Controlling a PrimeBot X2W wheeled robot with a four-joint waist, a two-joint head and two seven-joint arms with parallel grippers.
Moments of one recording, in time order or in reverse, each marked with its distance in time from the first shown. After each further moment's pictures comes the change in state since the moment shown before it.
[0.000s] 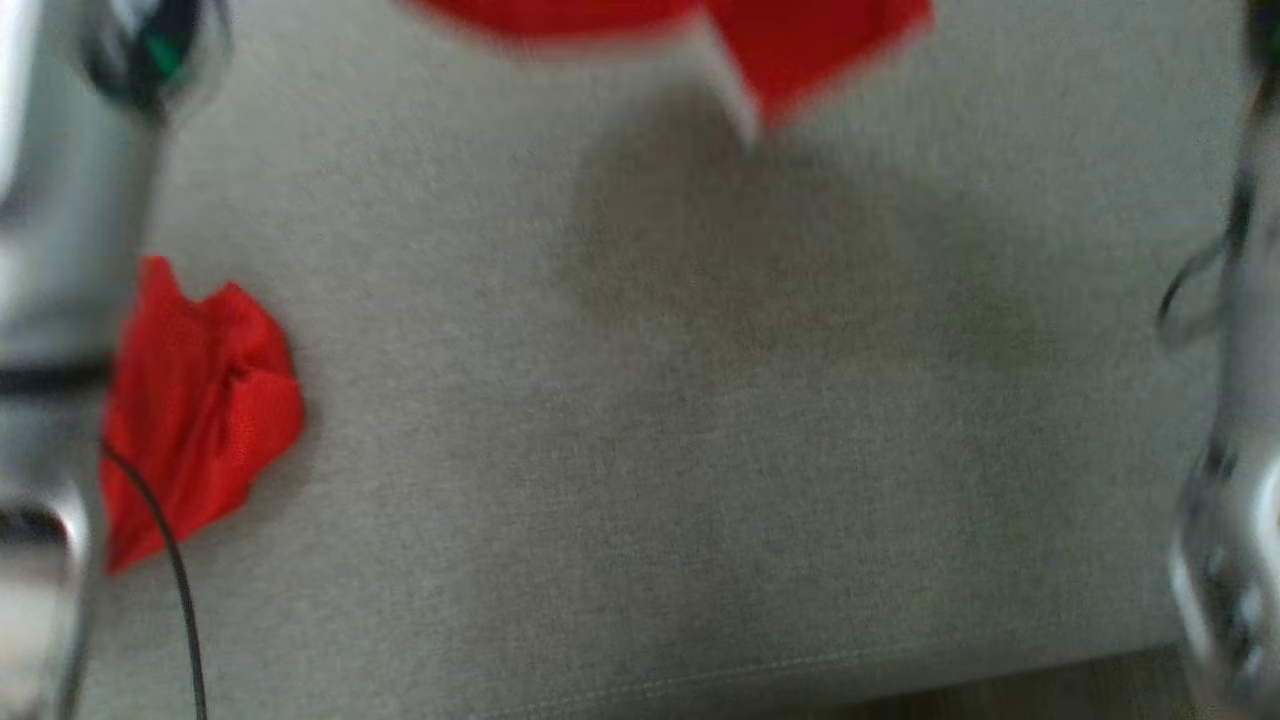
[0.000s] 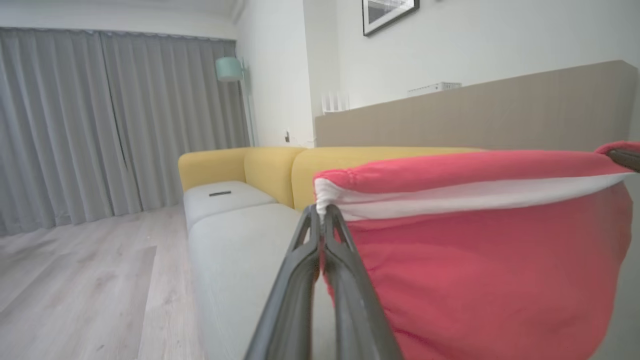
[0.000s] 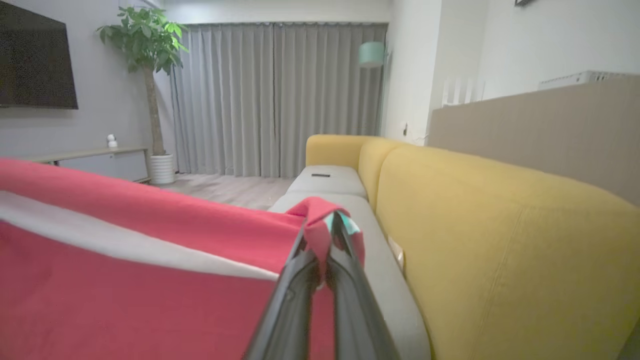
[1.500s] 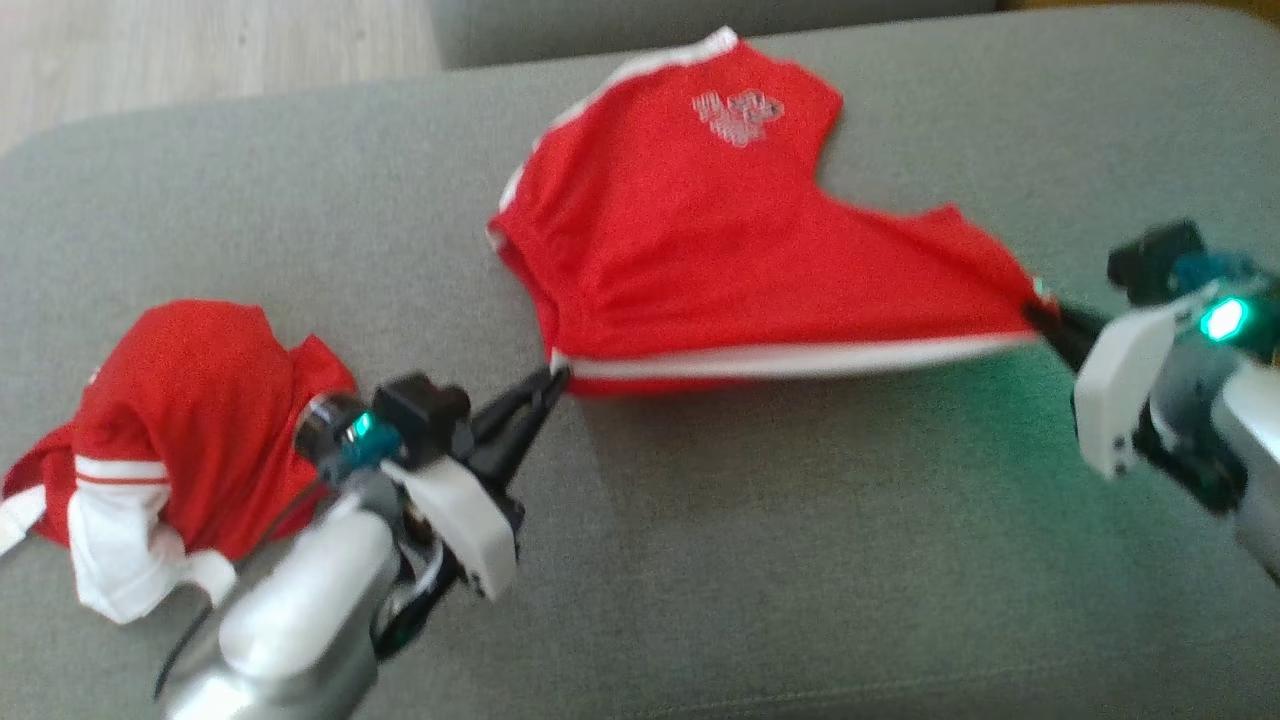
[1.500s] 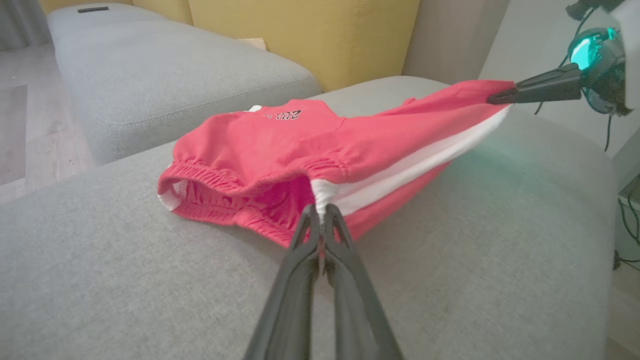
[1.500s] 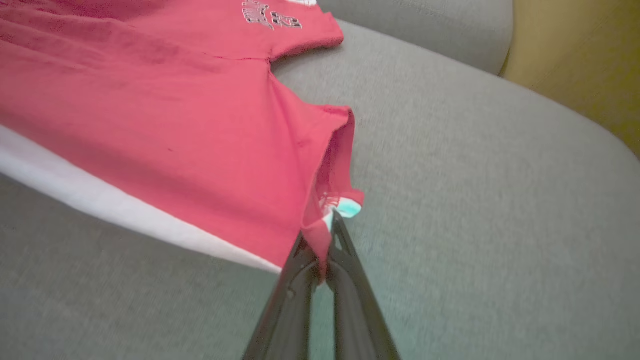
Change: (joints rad) left arm 0.612 0.023 -0.407 0.053 -0.052 -0.007 -0.170; right arm 0.245 -0.523 0.943 0.418 0.588 0.000 -0.110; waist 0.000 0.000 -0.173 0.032
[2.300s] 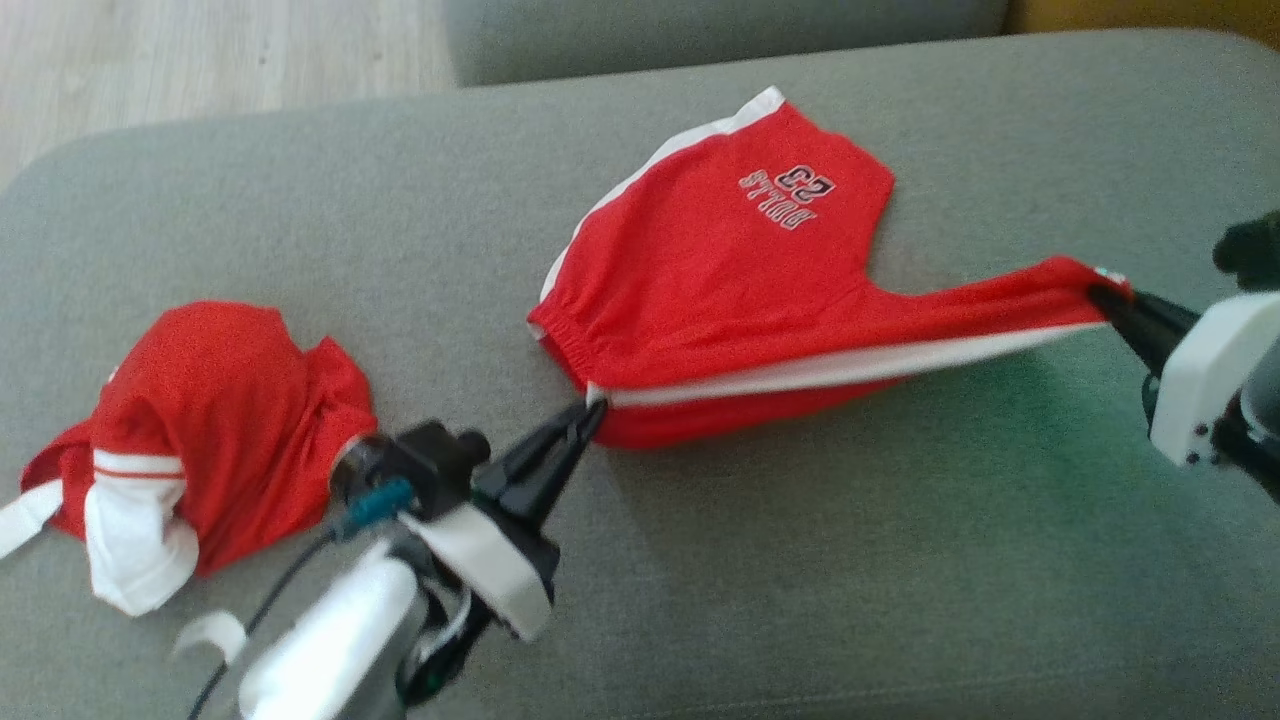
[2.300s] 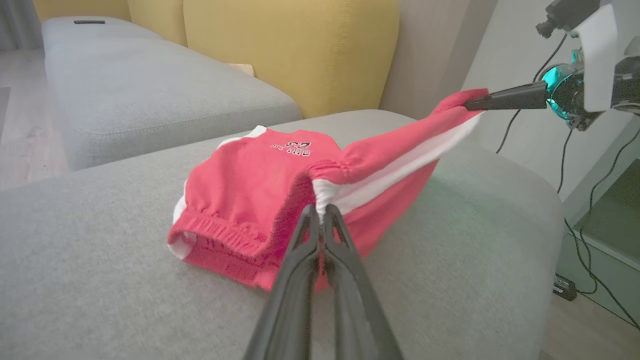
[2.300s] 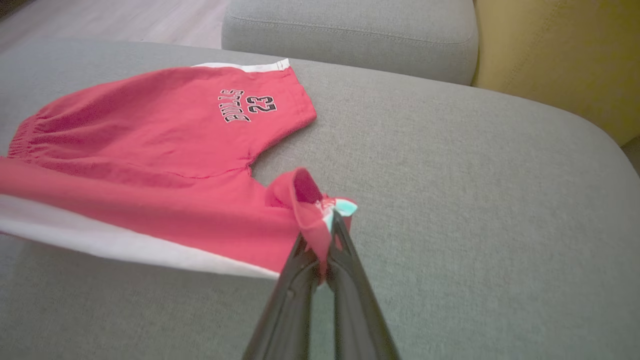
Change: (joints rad) left arm 0.169 -0.034 0.076 -0.172 0.026 0.000 0.001; right arm 0.204 -0.105 -0.296 -0.259 0.074 0.000 0.141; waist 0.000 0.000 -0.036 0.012
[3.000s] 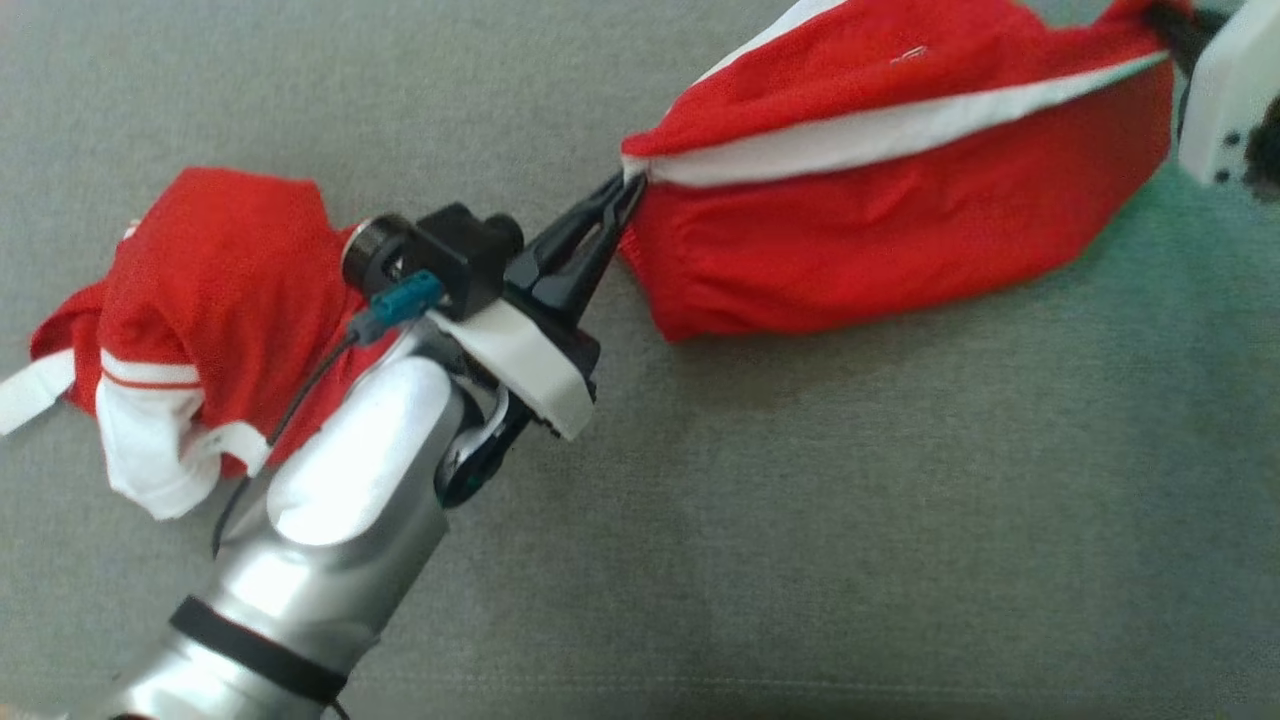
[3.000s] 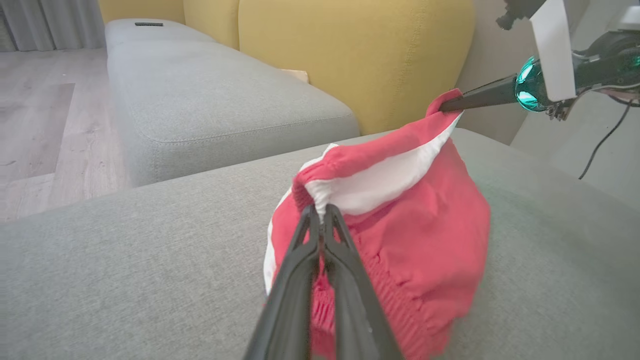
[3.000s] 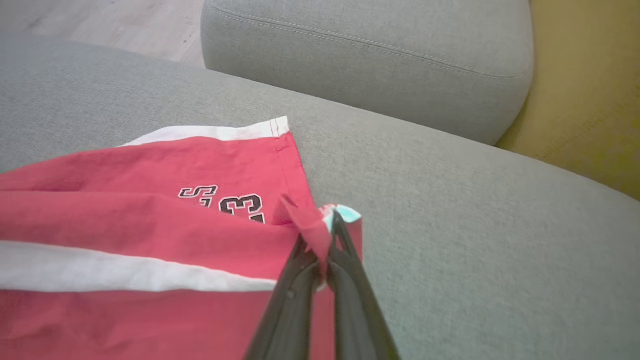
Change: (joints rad) left arm -0.345 -0.103 0.015 0.130 0.015 0.000 0.000; right arm -0.441 0.184 -0.132 0.217 -0.219 0.000 0.257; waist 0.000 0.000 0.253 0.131
